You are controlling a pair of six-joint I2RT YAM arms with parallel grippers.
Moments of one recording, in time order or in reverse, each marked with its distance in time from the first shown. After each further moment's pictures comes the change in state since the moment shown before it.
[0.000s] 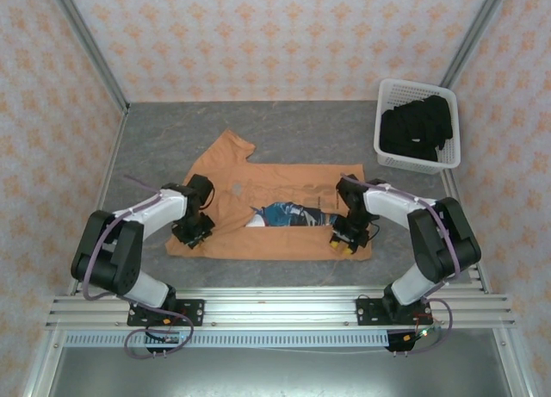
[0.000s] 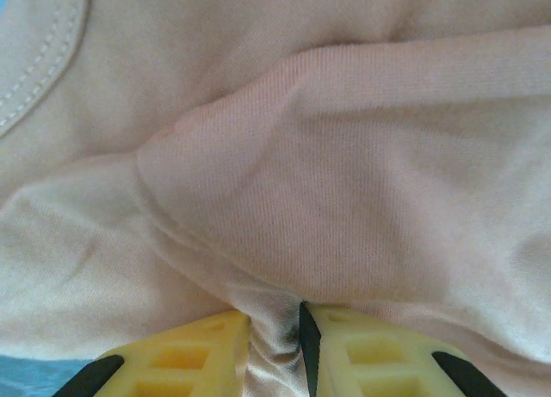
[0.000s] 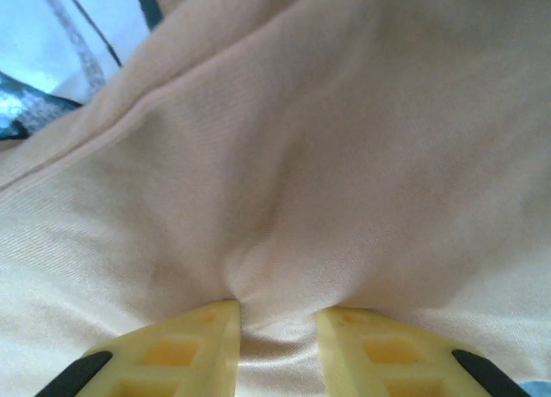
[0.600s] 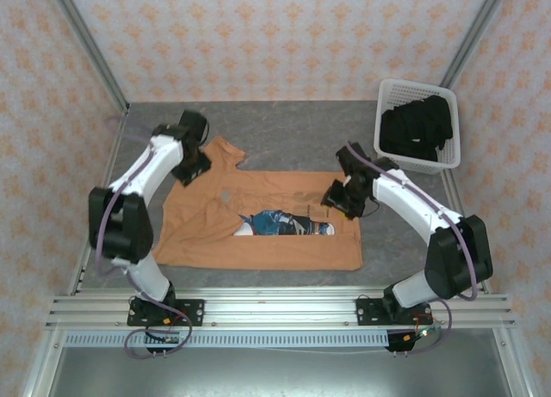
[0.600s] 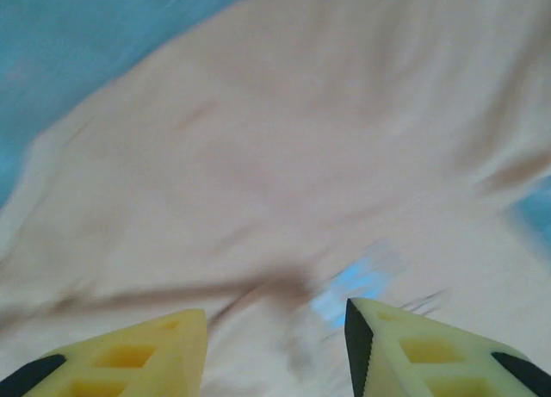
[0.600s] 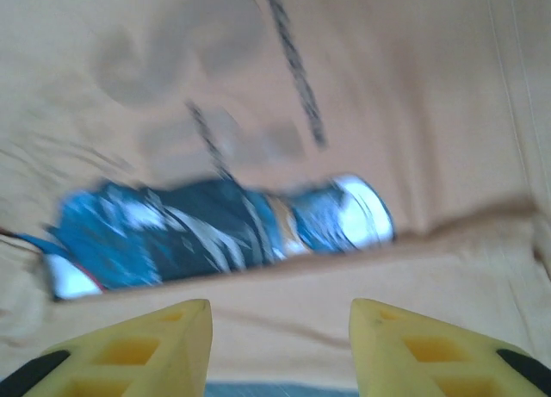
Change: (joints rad) left arm 0.103 0.309 0.781 -0.165 -0.116 0.110; right arm -0.013 -0.110 0.294 0.007 0.091 0.005
